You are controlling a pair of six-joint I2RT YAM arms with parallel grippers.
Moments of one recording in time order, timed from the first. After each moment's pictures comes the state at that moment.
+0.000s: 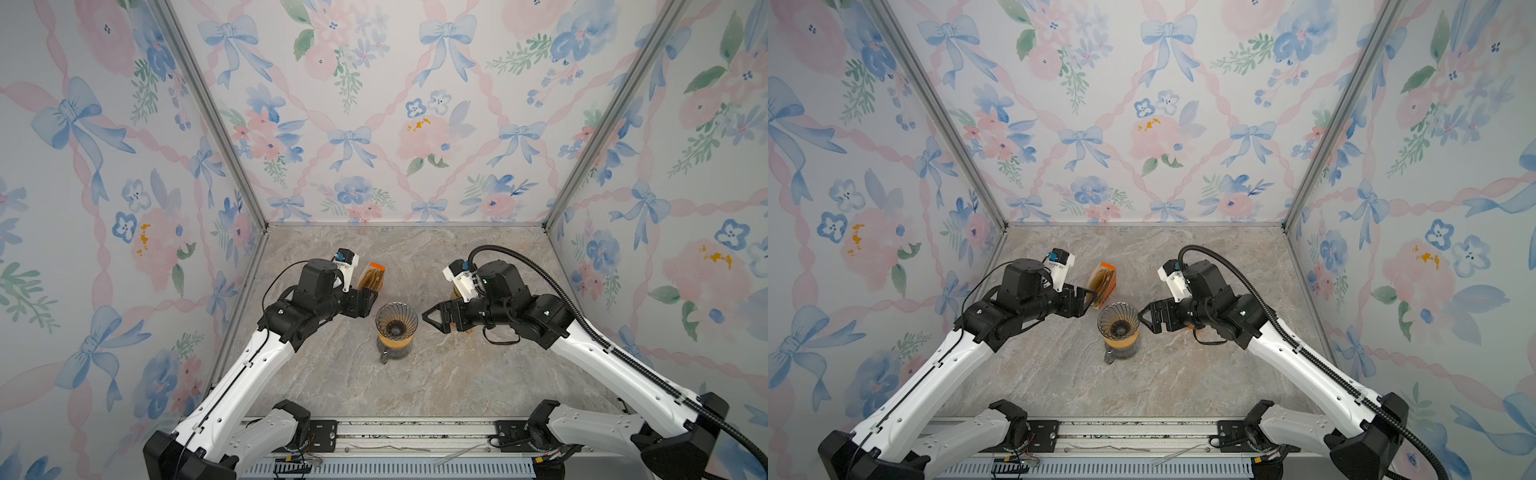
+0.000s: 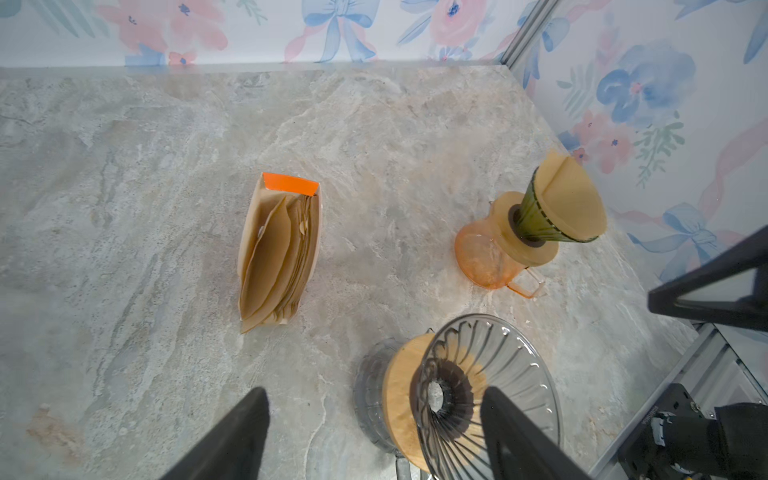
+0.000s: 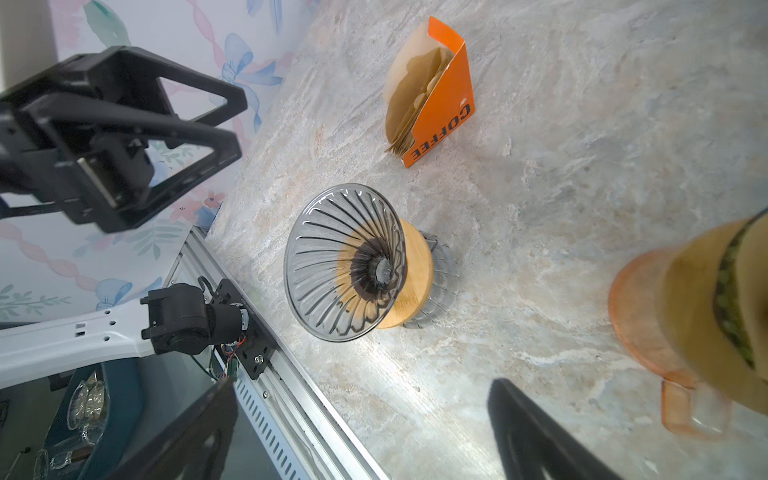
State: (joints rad) left arm -0.42 1.08 1.03 -0.62 0.17 -0.20; right arm 0.72 1.13 1.14 -0.70 -0.31 0.43
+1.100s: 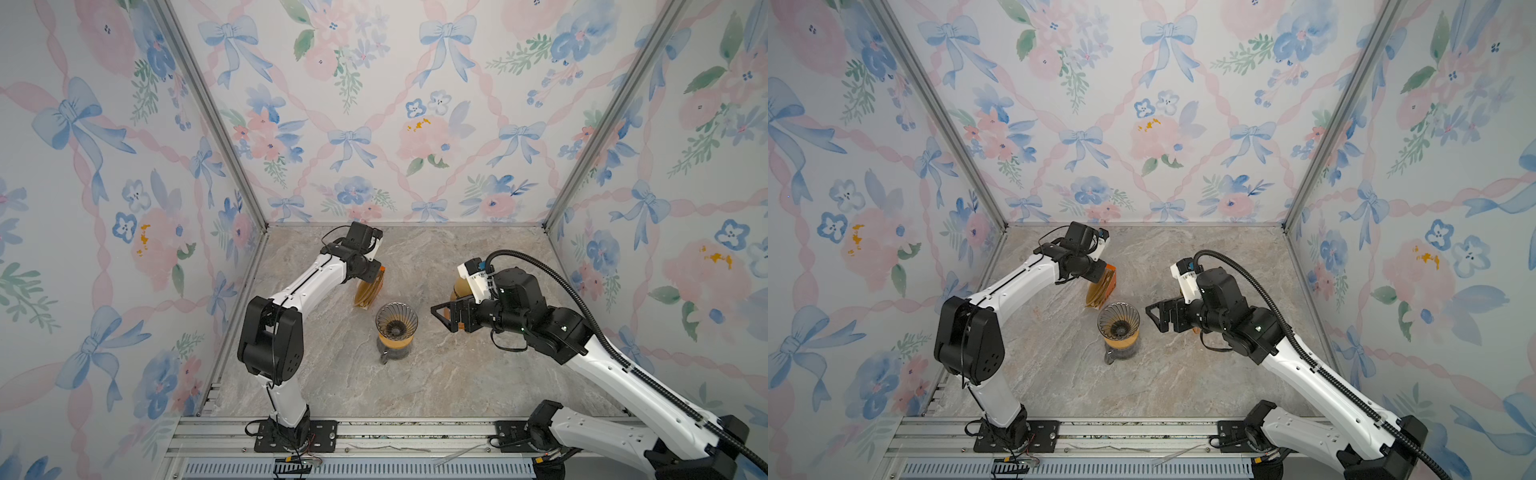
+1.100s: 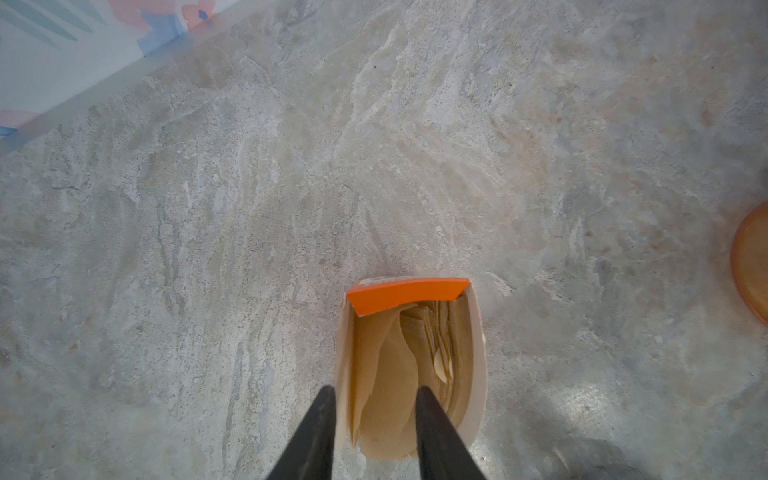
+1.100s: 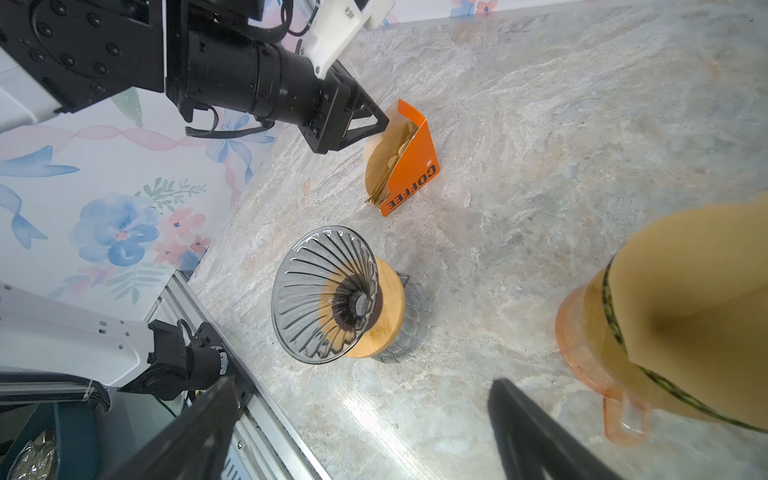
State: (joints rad) left arm -0.39 1.79 1.46 -0.65 -0.04 0.11; right arm 0.72 1.03 1.06 -0.61 -0.19 0.44
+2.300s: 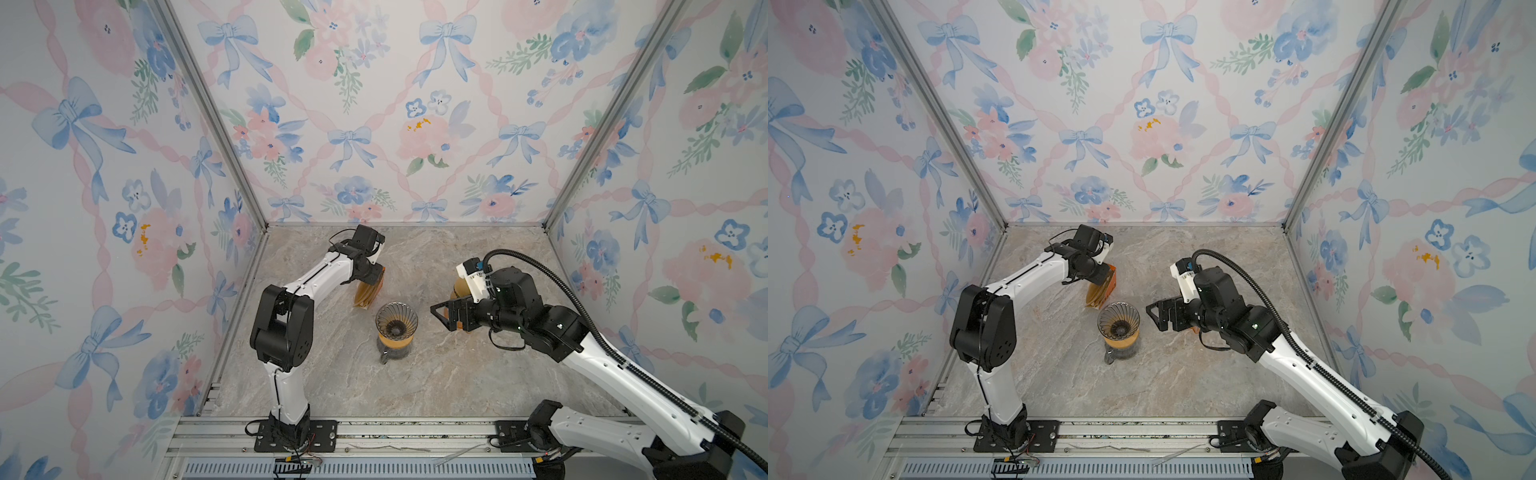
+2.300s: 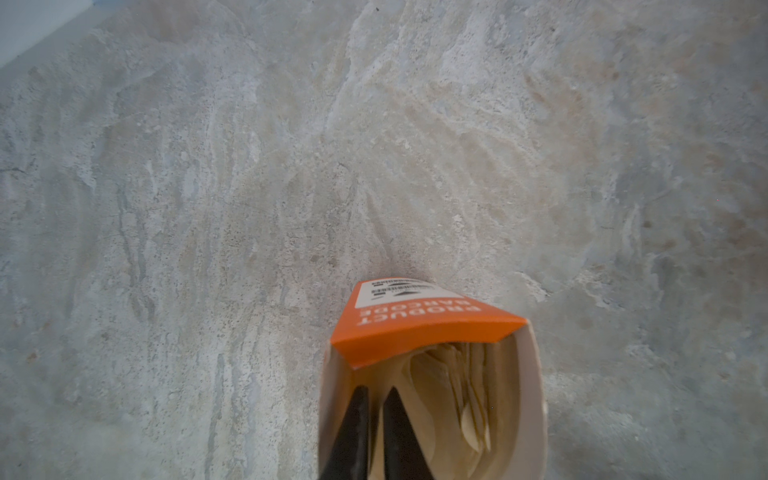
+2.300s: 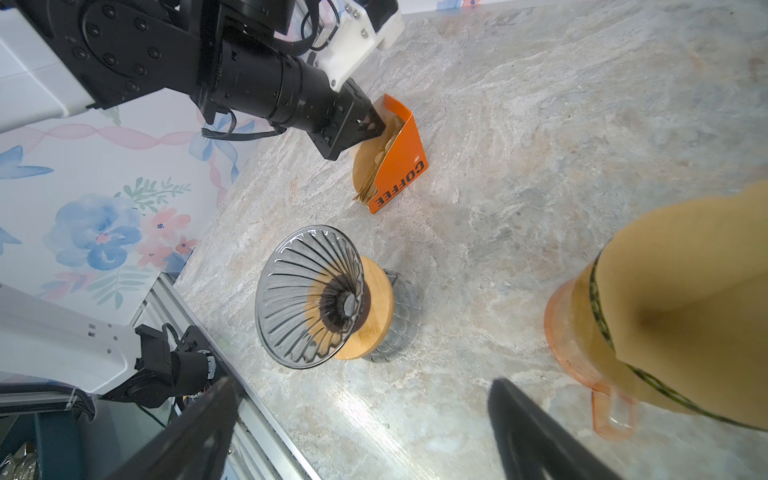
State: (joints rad) left arm -0.39 1.89 1.49 -0.65 -0.06 0.11; right arm 0.72 1.05 1.06 -0.61 -0.16 0.44
